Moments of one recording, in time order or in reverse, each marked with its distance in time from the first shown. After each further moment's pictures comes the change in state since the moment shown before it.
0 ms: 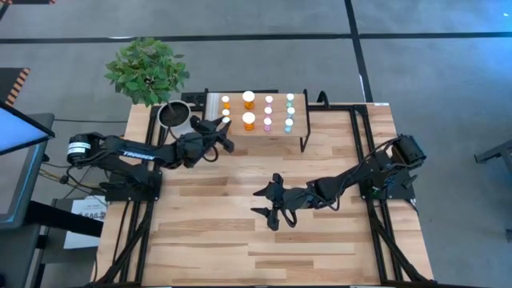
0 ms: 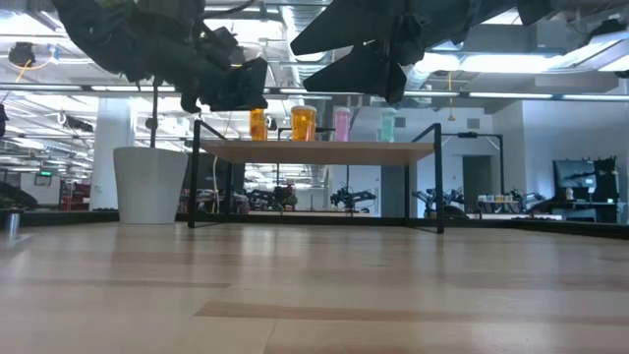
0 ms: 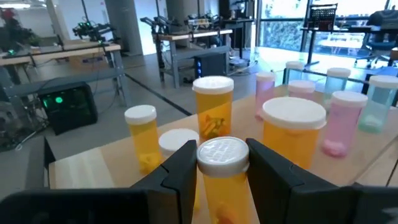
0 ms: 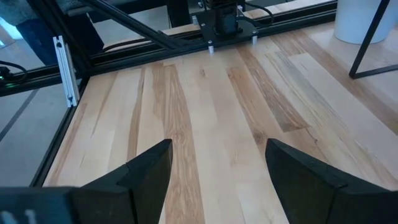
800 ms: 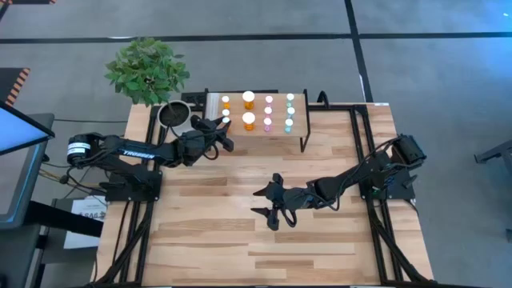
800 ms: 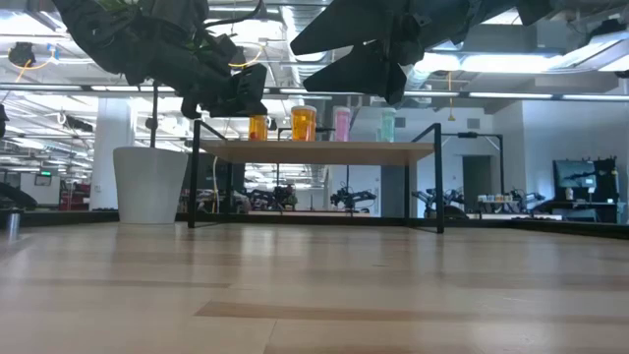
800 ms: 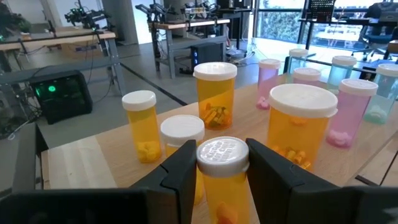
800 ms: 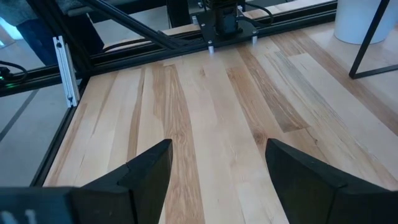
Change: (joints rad) left arm 0.037 -0.001 0.002 -0.068 0.053 -0.059; right arm 0.000 0.000 0.000 0.001 0.000 0.000
